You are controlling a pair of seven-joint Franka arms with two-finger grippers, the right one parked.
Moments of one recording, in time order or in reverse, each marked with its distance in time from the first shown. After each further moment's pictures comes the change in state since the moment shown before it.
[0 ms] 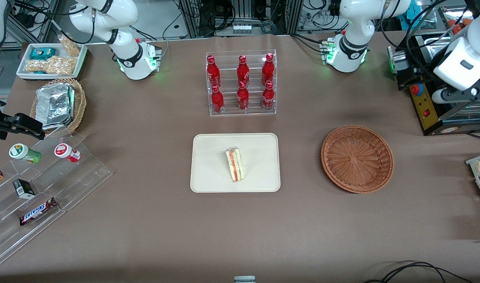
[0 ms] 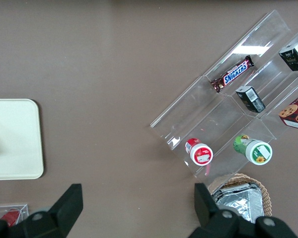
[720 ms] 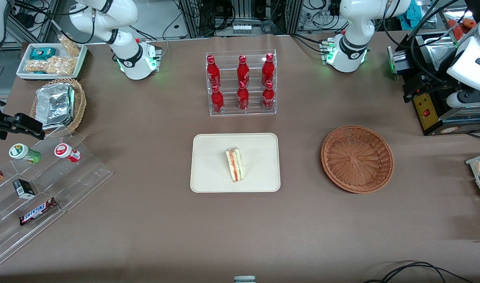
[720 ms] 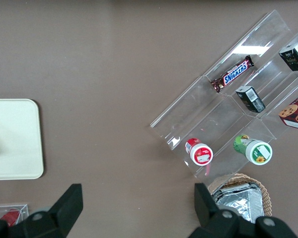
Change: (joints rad) arm 0.004 0.006 -0.004 -0.011 -0.016 0.196 -0.067
